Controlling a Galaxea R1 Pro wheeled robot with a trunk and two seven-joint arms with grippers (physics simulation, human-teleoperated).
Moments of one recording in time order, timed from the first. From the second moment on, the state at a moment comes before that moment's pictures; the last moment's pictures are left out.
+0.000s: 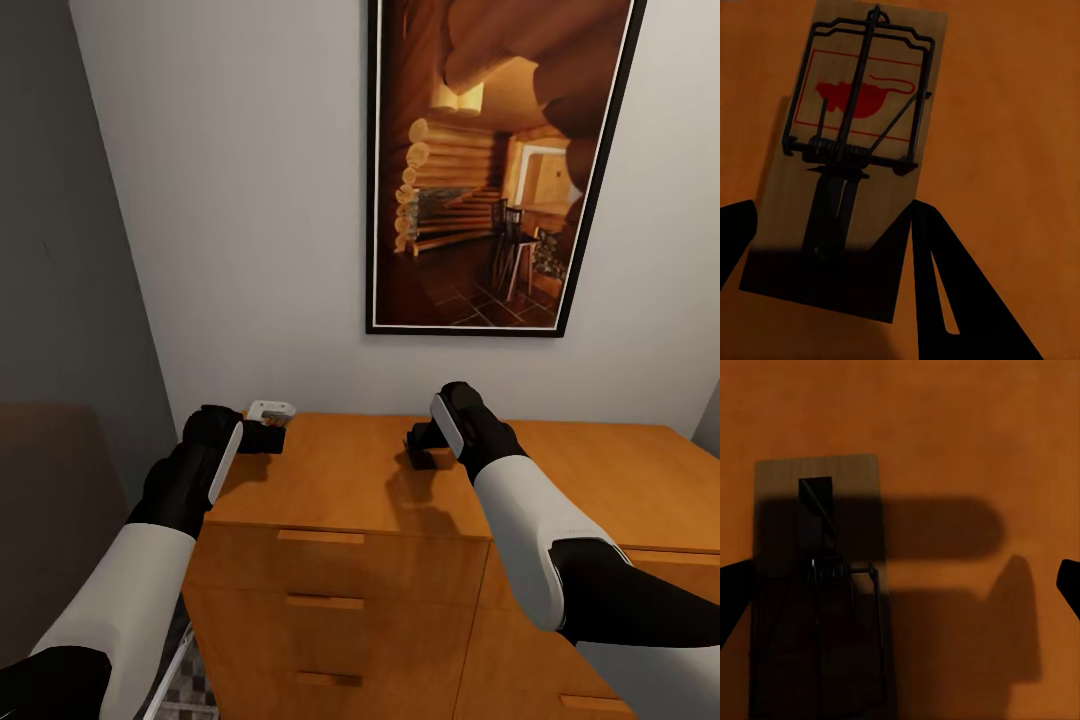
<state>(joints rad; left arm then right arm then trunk) -0.89 -0.02 -0.06 -1.09 -0.09 1.04 -0.20 -1.15 0.17 -0.04 -0.59 -0.02 1.04 -0.20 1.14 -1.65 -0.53</state>
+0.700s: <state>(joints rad) -0.89 -0.02 -0.06 -1.09 -0.09 1.04 -0.20 -1.15 0.17 -0.04 -0.59 -0.02 1.04 -0.20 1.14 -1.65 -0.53</state>
